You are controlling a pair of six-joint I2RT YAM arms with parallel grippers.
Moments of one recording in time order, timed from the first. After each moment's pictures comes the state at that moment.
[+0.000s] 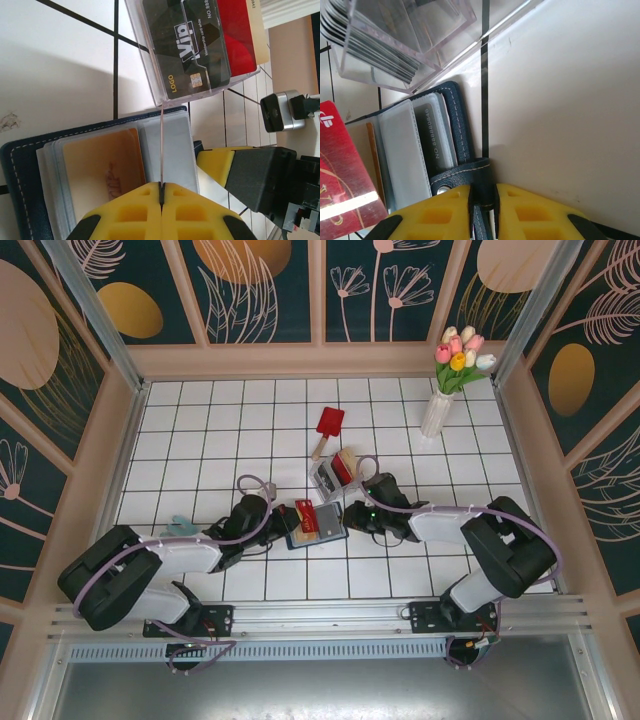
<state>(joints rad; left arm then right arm) -0.75 1.37 0.32 0.50 0.14 -1.09 0.66 1.52 0.53 0.10 -0.27 0.81</state>
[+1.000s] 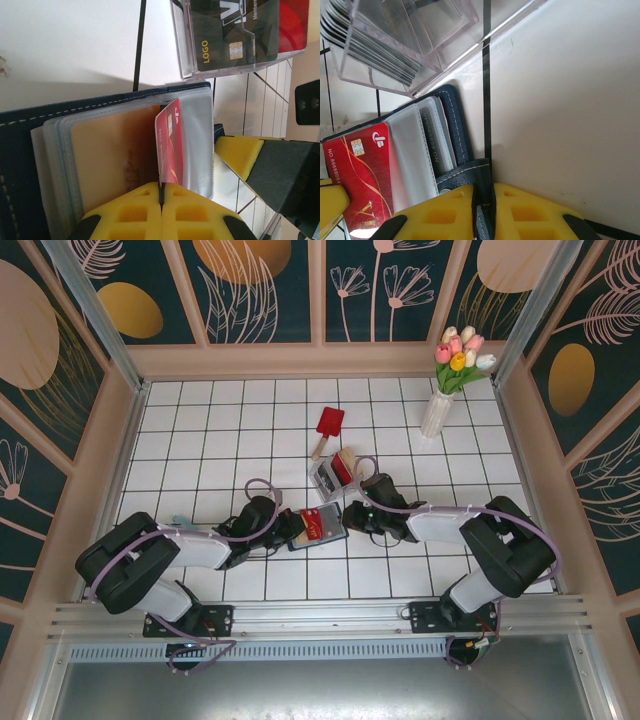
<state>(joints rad) -0.78 1.49 0.36 0.49 0.19 -1.19 0.69 1.52 0.54 0.09 -0.23 0.83</state>
